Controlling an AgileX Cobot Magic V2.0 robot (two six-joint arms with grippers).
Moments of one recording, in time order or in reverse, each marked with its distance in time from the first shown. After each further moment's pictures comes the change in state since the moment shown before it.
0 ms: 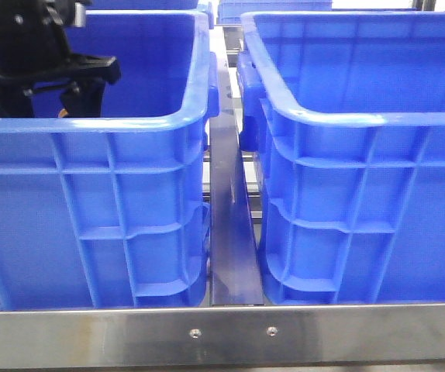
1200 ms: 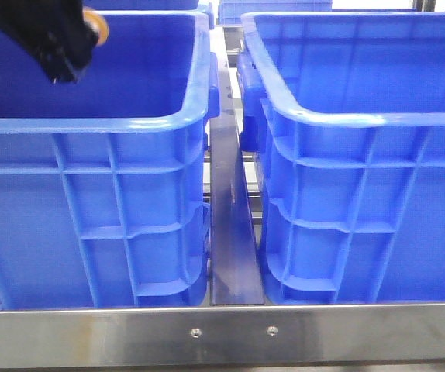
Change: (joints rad) left arm -0.095 -0.297 0.090 -0.011 -0.076 0.033; right arm 0.000 0.000 0.000 0.000 0.000 -0.002
